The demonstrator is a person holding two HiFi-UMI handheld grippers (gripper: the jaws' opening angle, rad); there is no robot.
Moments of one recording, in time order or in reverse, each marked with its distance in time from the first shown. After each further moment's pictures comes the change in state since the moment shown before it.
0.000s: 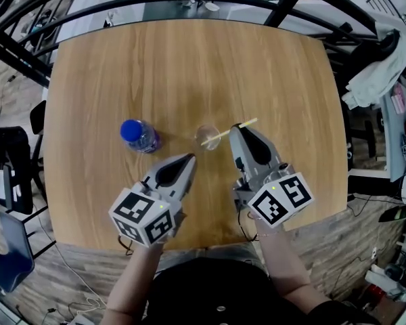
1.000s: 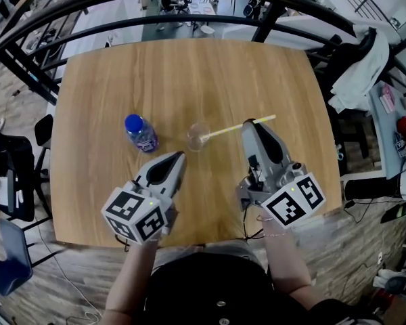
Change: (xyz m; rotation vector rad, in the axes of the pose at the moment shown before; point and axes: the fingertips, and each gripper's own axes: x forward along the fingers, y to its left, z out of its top) left arm -0.045 -0.048 0.028 0.081 -0.104 0.012; right arm -0.078 0.040 0.085 -0.010 -0.220 0.064
